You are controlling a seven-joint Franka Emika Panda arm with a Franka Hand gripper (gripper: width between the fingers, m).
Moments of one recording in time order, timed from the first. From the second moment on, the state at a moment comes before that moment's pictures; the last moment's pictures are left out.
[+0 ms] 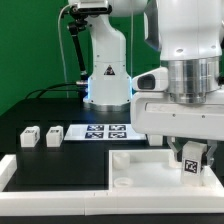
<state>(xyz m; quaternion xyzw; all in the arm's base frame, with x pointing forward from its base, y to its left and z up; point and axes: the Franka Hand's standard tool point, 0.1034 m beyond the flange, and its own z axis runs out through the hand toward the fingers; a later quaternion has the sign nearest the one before) 0.633 0.119 0.065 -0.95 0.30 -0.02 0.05</state>
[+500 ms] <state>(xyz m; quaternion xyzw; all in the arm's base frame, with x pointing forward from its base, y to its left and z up) 0.632 0.115 0.064 -0.81 0.58 0.02 0.08</state>
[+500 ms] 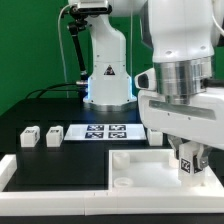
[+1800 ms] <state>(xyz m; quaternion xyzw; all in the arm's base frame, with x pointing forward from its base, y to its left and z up) 0.630 0.116 0.062 -0.57 0.82 0.06 0.08</state>
